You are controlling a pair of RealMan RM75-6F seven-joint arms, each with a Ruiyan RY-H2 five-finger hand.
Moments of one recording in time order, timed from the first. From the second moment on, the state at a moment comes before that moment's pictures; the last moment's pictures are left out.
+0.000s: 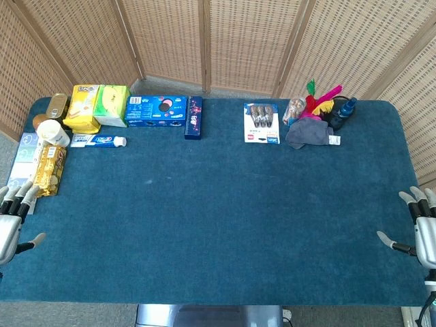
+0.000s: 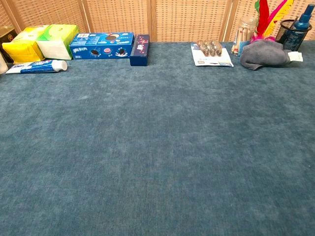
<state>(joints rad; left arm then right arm) -0.11 -1.13 -0.02 -1.52 1.53 1.50 0.08 0.07 -1.06 0.13 -1.64 -1.37 1.47 -0.12</state>
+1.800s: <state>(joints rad) -0.59 -1.36 -0.19 -1.68 1.49 1.10 -0.65 0.44 -1.11 0.26 -1.55 -1.40 1.10 0.88</state>
